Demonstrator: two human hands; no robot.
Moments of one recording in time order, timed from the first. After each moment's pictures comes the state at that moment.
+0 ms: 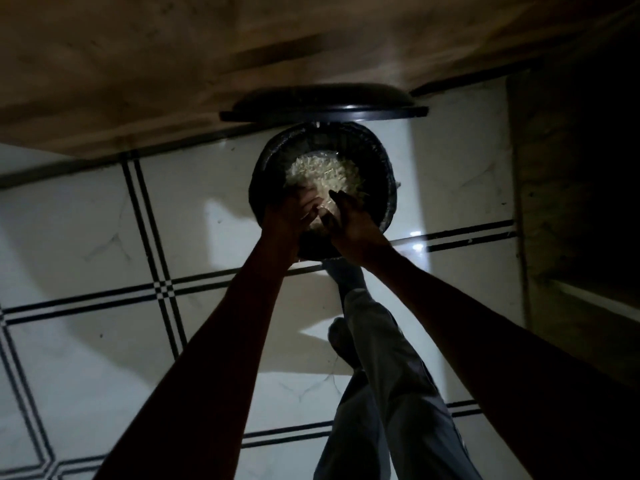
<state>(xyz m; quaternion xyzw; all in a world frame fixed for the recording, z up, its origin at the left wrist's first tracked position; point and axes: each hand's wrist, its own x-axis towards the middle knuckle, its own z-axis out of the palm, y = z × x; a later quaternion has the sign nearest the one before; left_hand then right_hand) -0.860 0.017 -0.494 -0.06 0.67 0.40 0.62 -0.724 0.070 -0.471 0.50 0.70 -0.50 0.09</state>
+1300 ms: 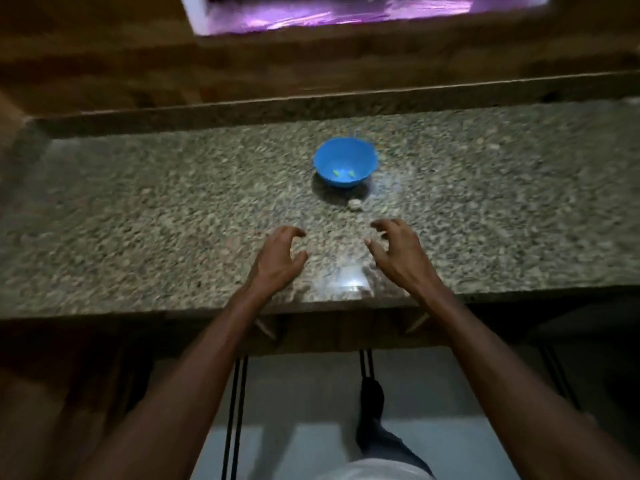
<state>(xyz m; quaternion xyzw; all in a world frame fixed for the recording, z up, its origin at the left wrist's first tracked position) -0.079 0.029 0.043 0.93 0.23 0.08 0.27 0.068 -0.186 0.059 0.87 0.32 -0.11 -0.35</state>
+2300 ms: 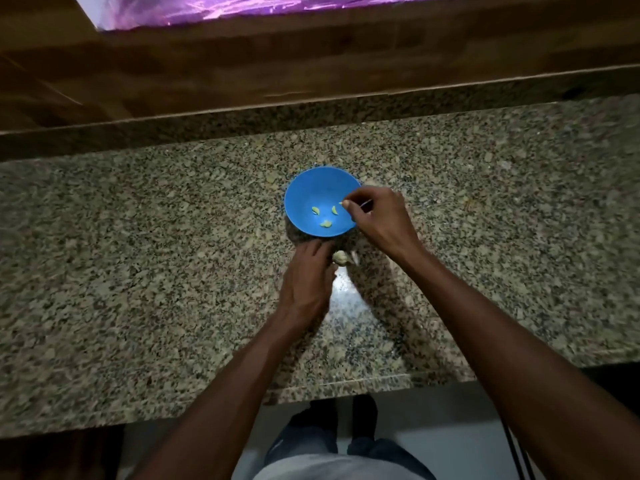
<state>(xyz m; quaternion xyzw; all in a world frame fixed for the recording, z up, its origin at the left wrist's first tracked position) 0.100 0.042 -0.008 0.94 0.16 0.10 0.30 0.259 -0.060 0.061 0.85 0.30 -0.10 -0.43</state>
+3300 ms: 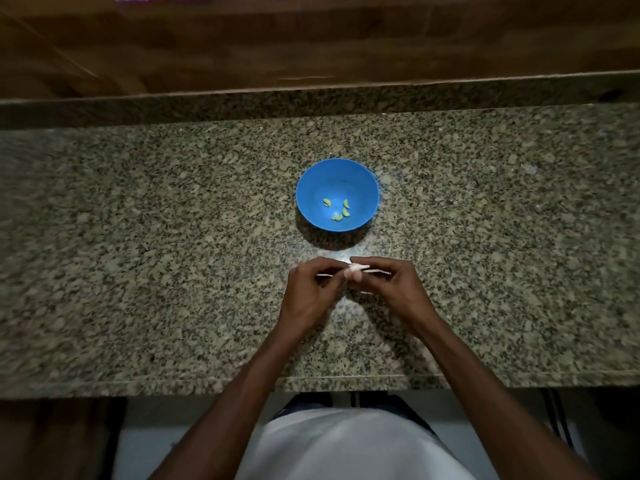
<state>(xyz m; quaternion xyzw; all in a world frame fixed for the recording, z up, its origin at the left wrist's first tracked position) 0.073 0.024 0.009 0.78 0.26 0.14 0.55 0.190 -0.121 0.002 0.68 0.11 -0.38 -0.62</state>
